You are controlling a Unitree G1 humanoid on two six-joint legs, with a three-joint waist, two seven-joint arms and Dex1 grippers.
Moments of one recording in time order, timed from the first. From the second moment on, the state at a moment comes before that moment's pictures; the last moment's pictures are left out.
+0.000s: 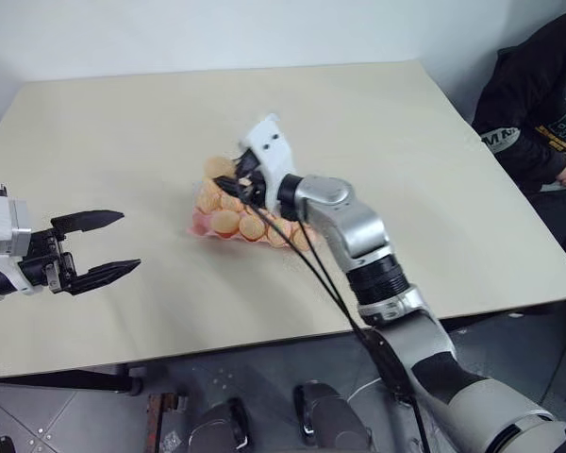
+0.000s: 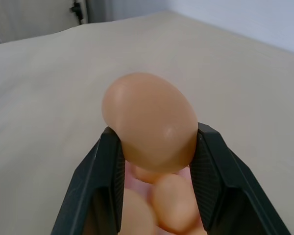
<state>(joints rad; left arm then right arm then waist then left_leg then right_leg) -0.20 0.92 0.49 0.16 -0.60 0.16 -1.34 -1.04 0.07 0.20 0.38 0.08 0.48 0.60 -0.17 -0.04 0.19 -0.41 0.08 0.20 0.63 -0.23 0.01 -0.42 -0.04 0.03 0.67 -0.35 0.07</state>
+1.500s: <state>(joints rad) -0.02 0.91 0.63 0.02 -0.62 0.17 -1.26 -1.28 0.17 0.27 1.11 -0.06 0.02 0.53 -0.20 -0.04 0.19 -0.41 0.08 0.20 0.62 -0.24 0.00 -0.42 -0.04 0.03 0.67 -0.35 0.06</state>
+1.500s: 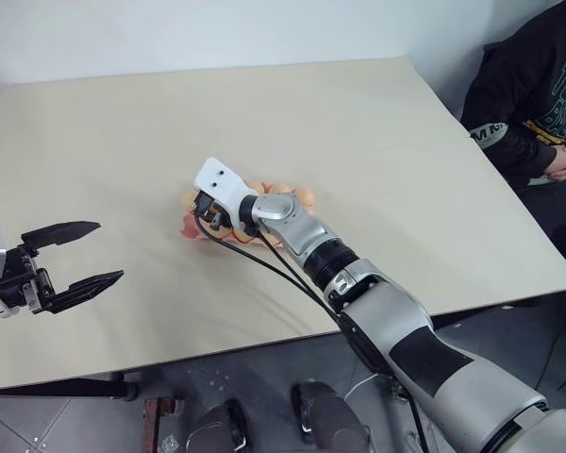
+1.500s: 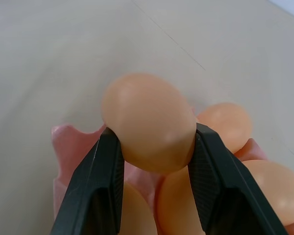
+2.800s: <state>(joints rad) 0.00 0.91 0.65 0.02 -0.62 0.16 -1.24 -1.25 0.16 0.31 0.66 0.08 0.22 0.76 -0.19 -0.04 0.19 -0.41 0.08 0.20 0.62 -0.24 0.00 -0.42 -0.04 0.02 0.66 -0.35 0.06</state>
